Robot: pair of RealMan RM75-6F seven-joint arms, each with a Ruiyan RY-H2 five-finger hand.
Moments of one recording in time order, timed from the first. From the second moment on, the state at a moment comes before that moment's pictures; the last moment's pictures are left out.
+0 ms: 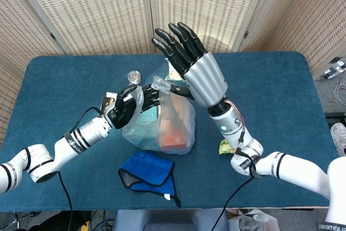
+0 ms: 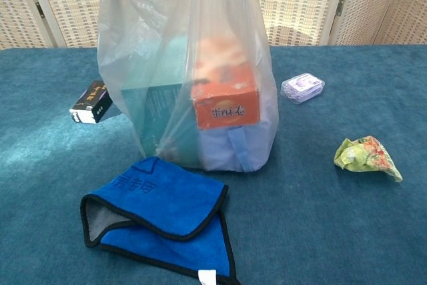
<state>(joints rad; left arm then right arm) -1.05 -1.12 -0.12 -1.58 1.62 0.99 -2.01 1.02 -1.43 0.45 -1.44 -1.53 1.43 -0.07</state>
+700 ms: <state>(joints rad) -1.05 -1.11 -0.11 -1.59 1.65 1.01 -2.08 1.03 -1.45 0.47 -1.43 -1.51 1.43 -0.08</state>
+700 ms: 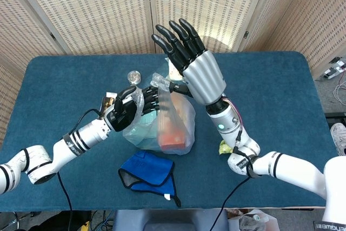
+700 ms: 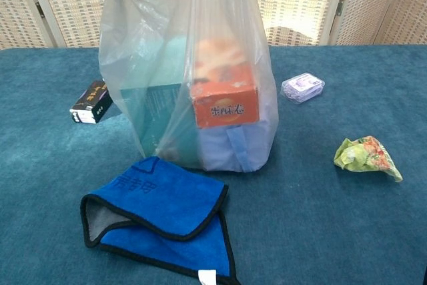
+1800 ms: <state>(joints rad) -1.09 -1.13 -0.09 -1.56 1.67 1.03 -2.14 1.04 -1.46 0.46 -1.47 -1.50 1.39 -0.09</state>
